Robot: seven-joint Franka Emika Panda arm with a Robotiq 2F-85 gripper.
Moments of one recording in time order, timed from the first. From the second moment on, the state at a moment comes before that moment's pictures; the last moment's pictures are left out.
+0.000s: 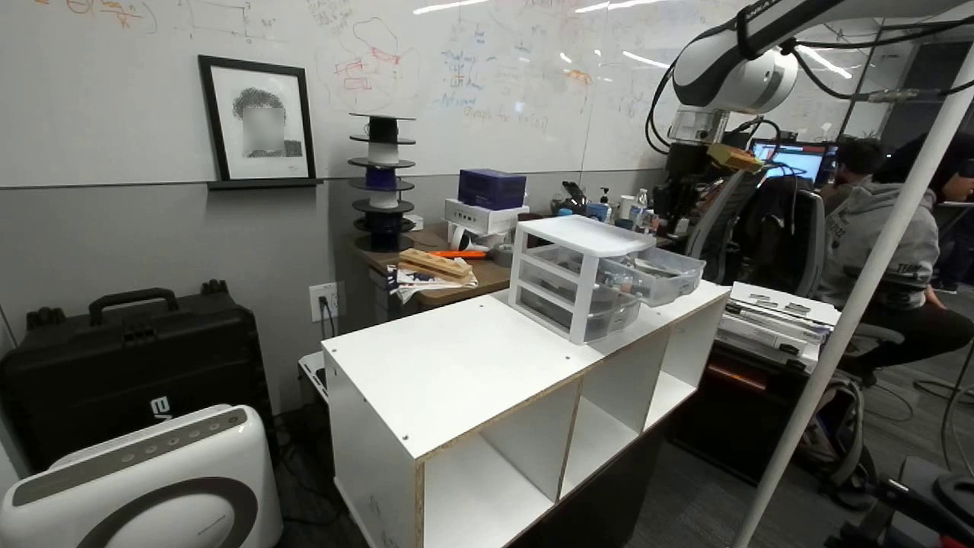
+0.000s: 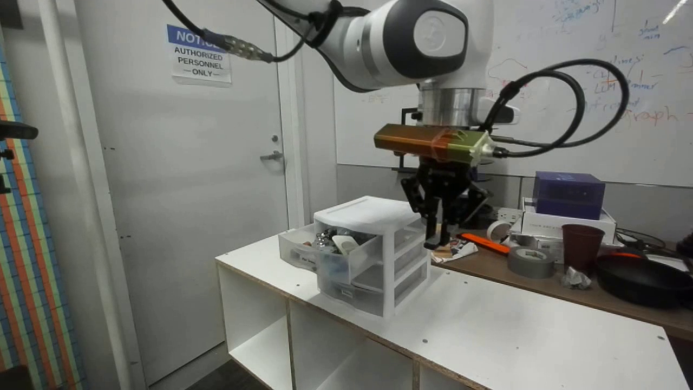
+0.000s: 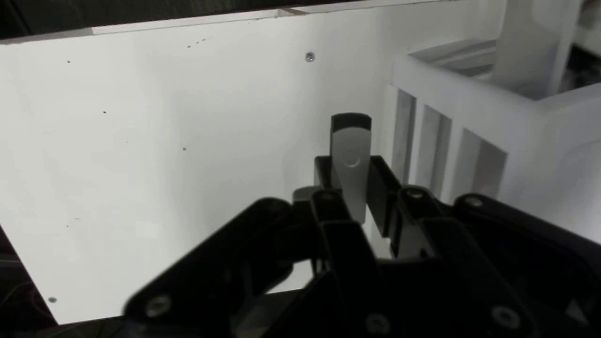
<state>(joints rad) -0.31 0.49 -0.08 -1.57 0.09 2.07 -0.38</state>
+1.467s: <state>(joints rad) -0.13 0.07 -0.01 -2.24 0.11 2.37 -0.59</state>
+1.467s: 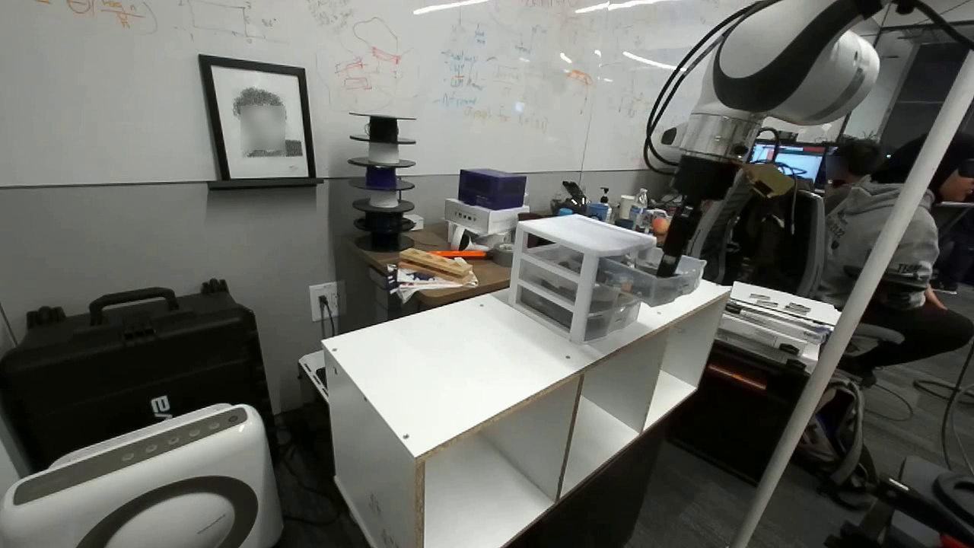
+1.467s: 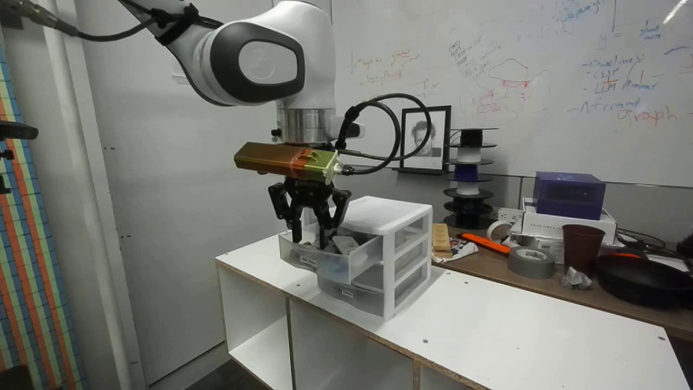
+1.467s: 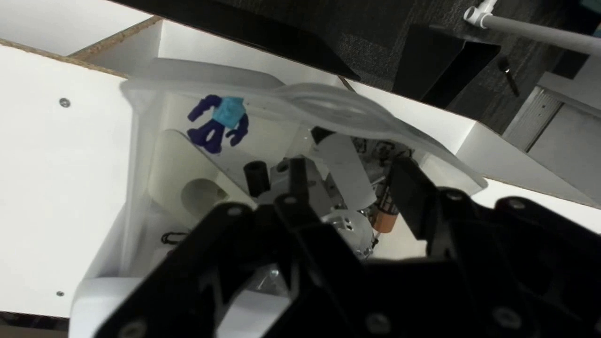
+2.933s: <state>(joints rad) -0.13 -0.13 -0.08 -2.36 0.04 2.15 -0.31</state>
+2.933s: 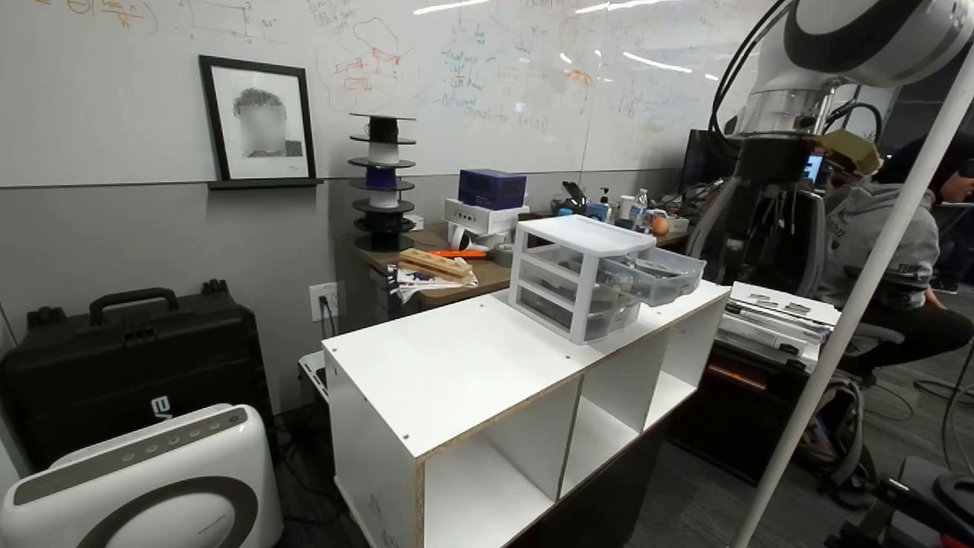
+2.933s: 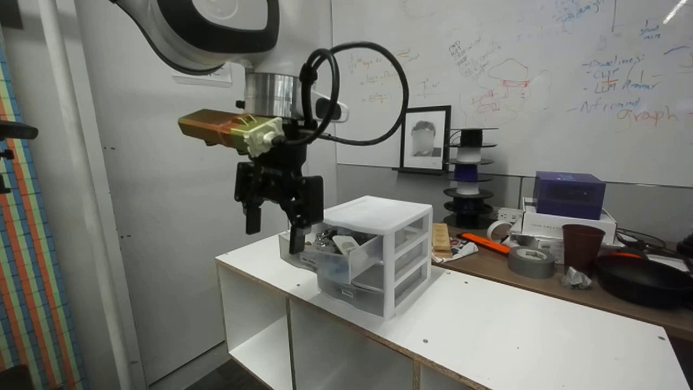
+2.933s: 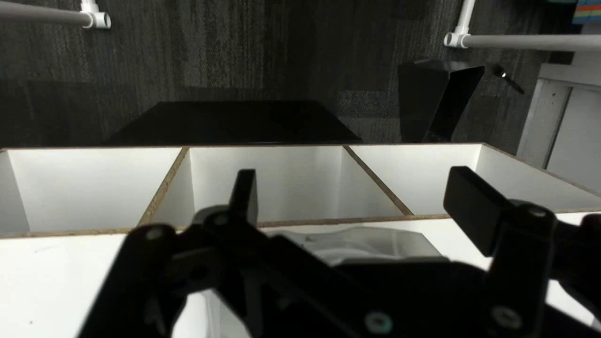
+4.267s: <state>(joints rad) -0.10 0.01 -0.08 -2.40 0.05 2.42 -0.37</state>
